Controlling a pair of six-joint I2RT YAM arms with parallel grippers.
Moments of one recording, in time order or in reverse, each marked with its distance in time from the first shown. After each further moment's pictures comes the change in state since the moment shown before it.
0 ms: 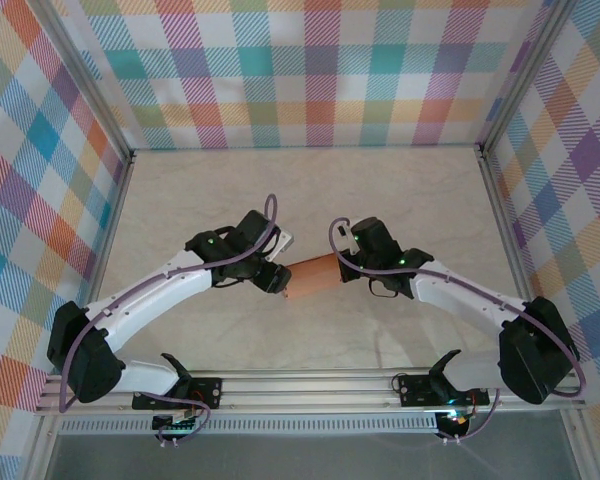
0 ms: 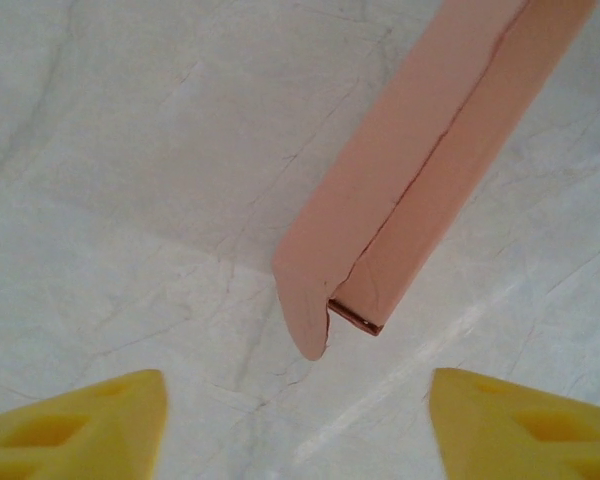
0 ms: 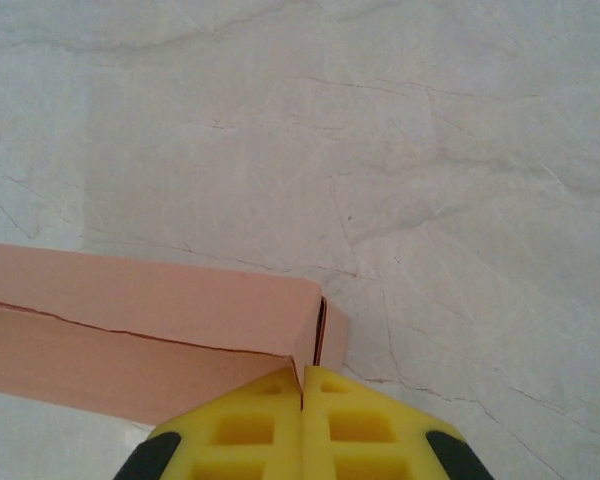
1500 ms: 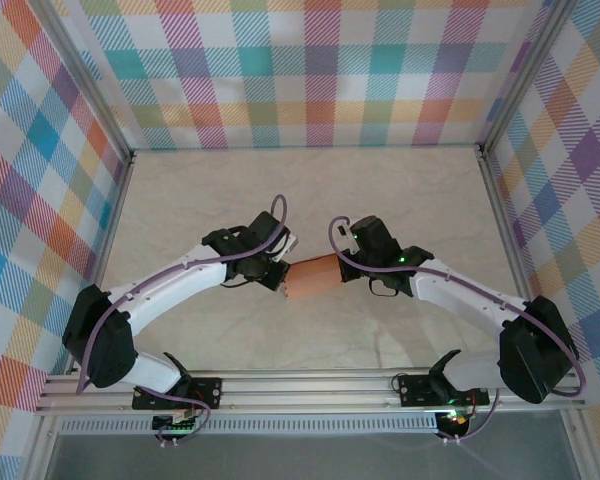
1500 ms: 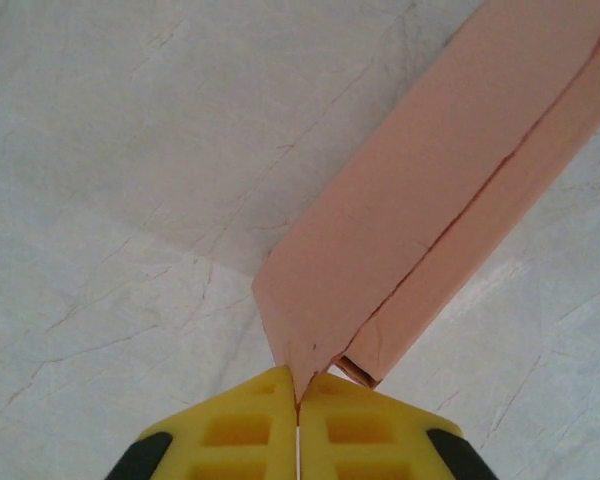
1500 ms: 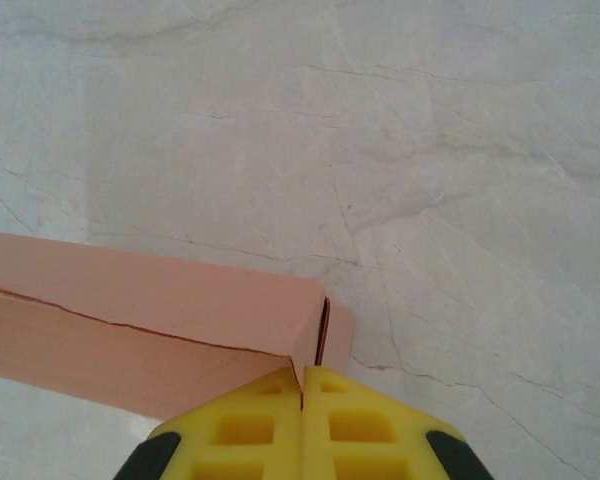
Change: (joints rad) left arm 0.000 0.103 -0.001 0.047 0.012 -0.074; right arm 0.001 0.003 0.022 -0.044 -0.005 0.010
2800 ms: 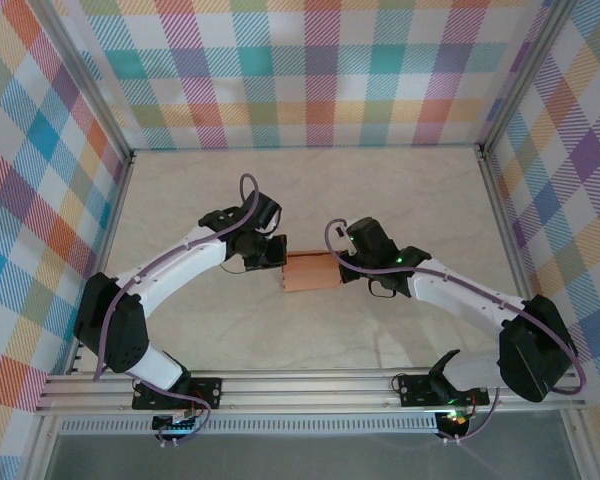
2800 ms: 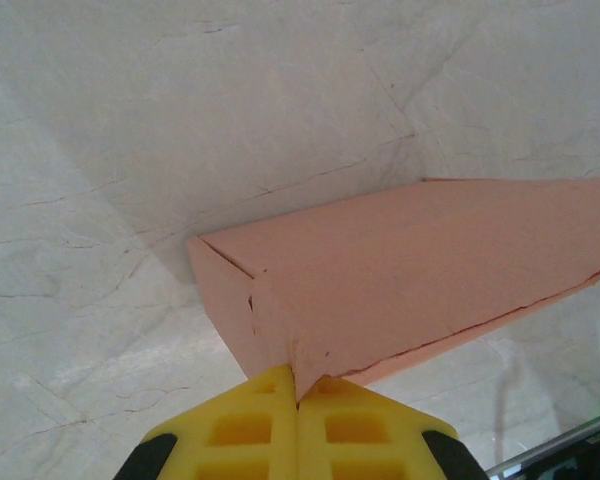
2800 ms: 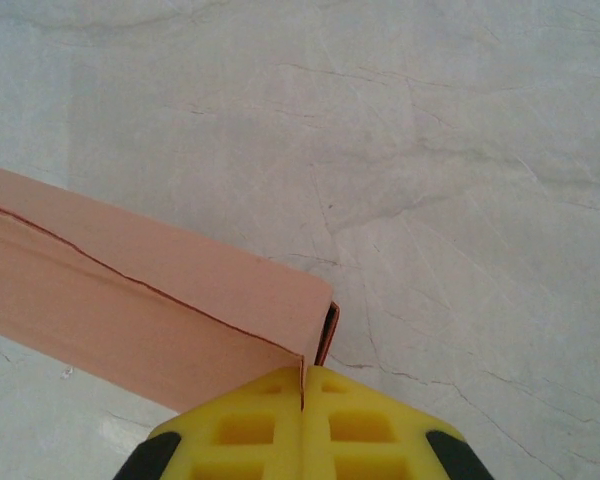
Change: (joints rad) left arm 0.121 0.090 0.108 -0.005 0.208 -0.478; right arm 0.027 0.007 0.011 -0.019 0.064 -0.026
